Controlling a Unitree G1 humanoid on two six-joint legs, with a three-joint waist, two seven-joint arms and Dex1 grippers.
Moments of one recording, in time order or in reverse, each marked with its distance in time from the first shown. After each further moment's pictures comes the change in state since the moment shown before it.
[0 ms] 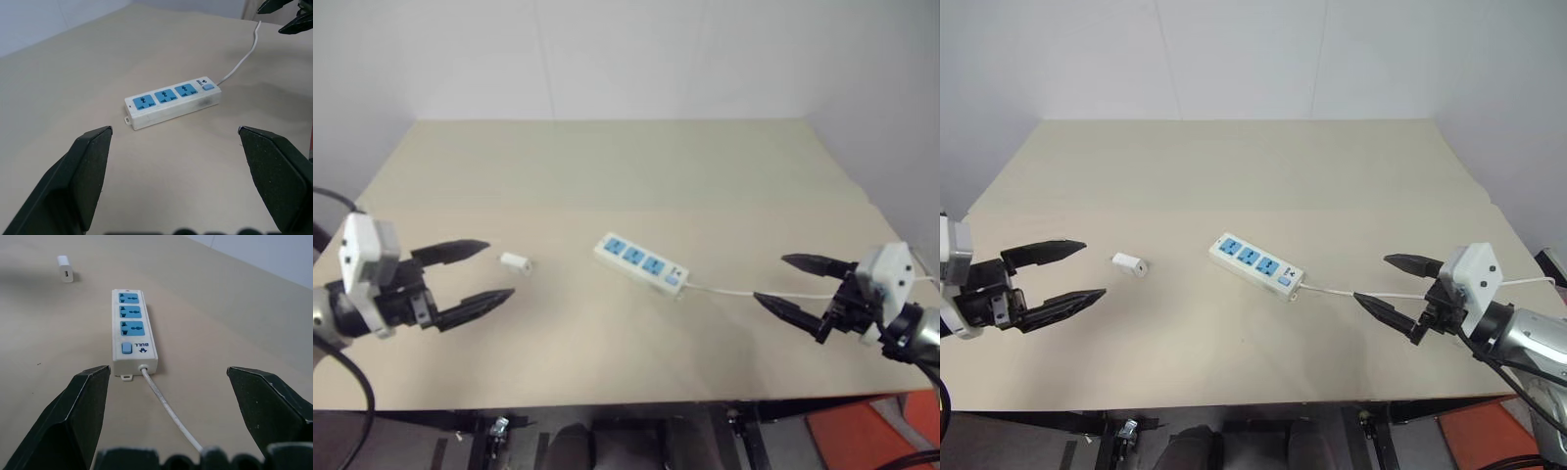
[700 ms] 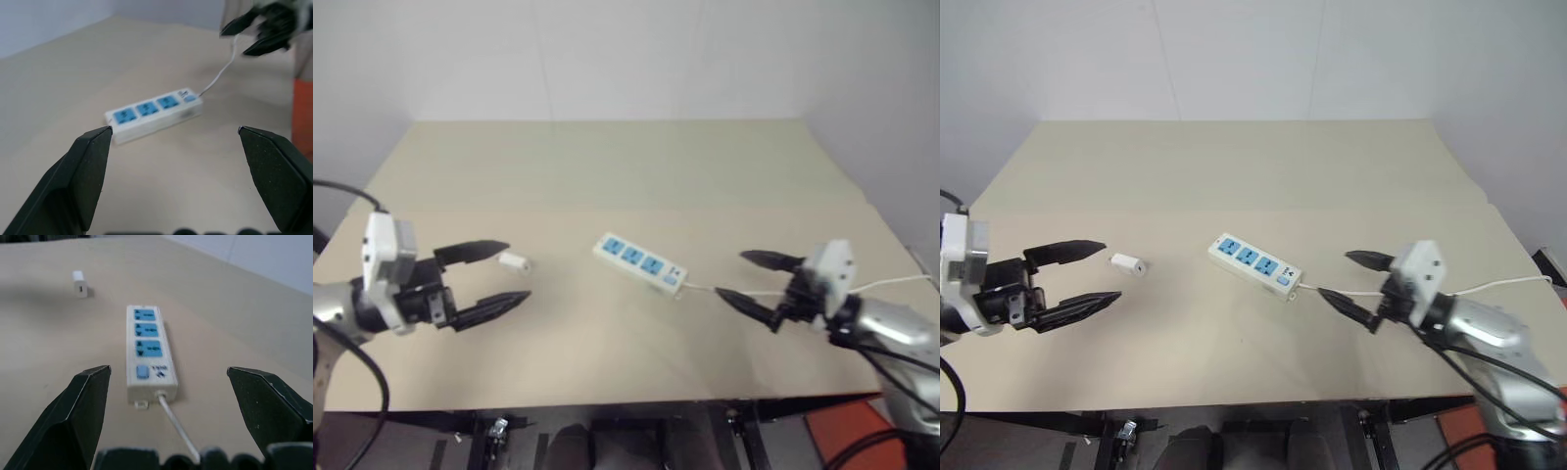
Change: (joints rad) left arm -0.075 -0.020 -0.108 0.016 -0.036 -0.026 -0.014; right arm -0.191 0.159 0.282 0.102 -0.128 -0.067 -0.050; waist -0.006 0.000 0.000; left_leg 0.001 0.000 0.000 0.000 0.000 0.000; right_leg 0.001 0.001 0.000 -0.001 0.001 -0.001
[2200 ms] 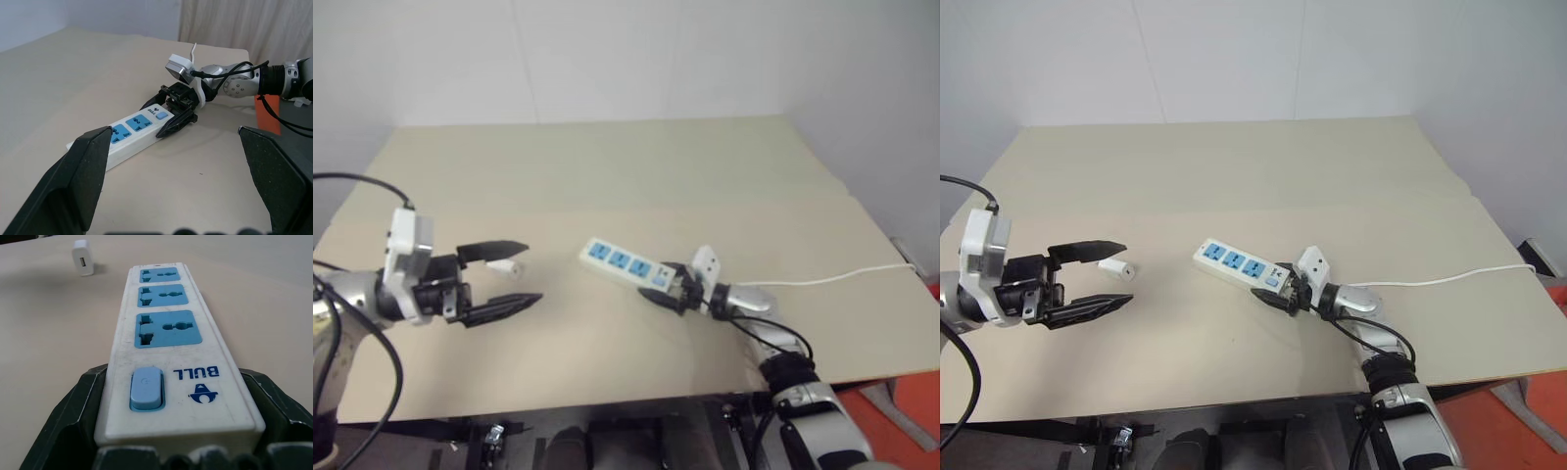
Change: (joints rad) left arm -0.078 0.011 -0.112 0.099 0.001 -0.051 -0.088; right arm -0.407 0.349 0.274 0.862 -0.262 -0.398 0.127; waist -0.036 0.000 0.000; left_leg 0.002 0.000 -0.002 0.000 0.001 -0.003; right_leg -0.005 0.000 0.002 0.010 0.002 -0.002
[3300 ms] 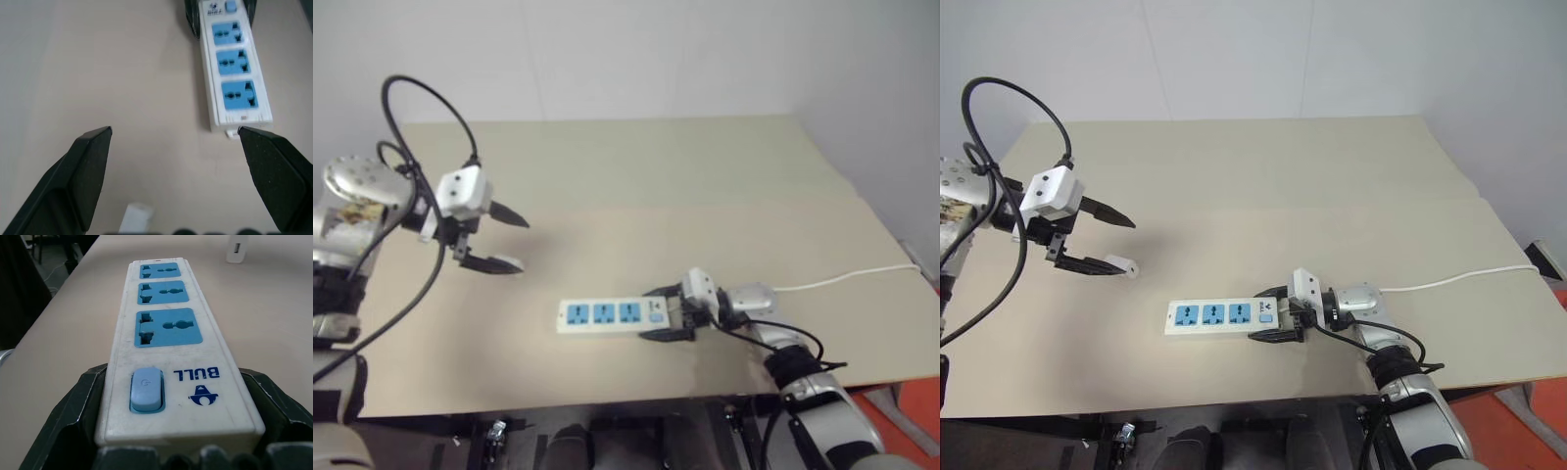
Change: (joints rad) left arm -0.811 0.132 -0.699 0.813 0.547 -0.490 -0.432; right arm -0.044 -0.062 0.104 0.076 0.020 -0.177 0.390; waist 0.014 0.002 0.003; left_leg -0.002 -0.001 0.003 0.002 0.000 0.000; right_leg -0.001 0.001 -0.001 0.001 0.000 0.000
